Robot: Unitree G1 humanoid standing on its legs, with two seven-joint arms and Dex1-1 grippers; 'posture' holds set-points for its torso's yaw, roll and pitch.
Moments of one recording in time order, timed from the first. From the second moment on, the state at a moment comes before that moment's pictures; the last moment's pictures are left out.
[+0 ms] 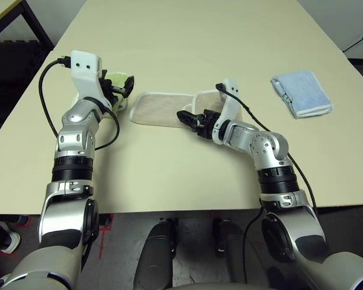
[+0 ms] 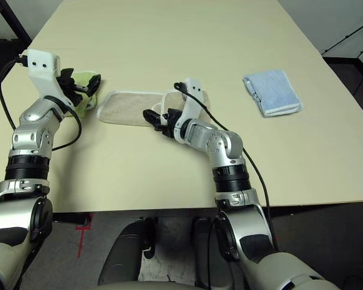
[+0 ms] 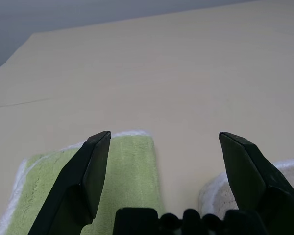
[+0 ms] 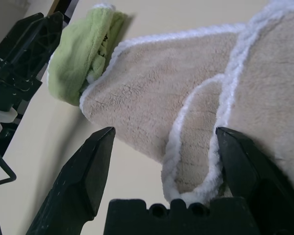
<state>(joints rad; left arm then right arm) -0.78 0.48 0.18 0.47 -0.16 0.20 -0.36 -0.77 0.05 -0.10 0.25 0.59 0.89 0.20</state>
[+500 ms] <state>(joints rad) -0.78 0.47 0.18 0.48 -0.16 0.19 -0.36 -0.79 -0.05 -0.23 0.24 0.59 0.87 0.17</state>
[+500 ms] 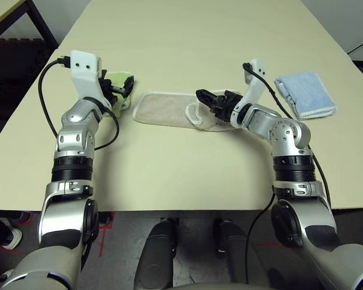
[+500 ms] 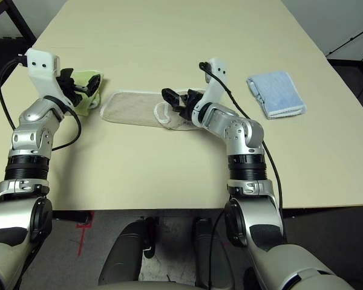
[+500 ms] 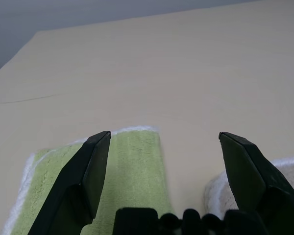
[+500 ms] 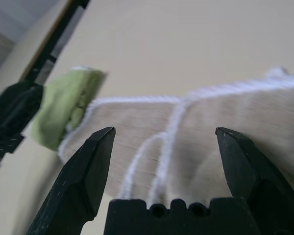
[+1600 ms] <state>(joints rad) -0.69 0.43 0.10 0.28 -0.20 0.37 -0.48 -0.63 -0.32 -0.16 0.07 0.43 0.77 0.24</state>
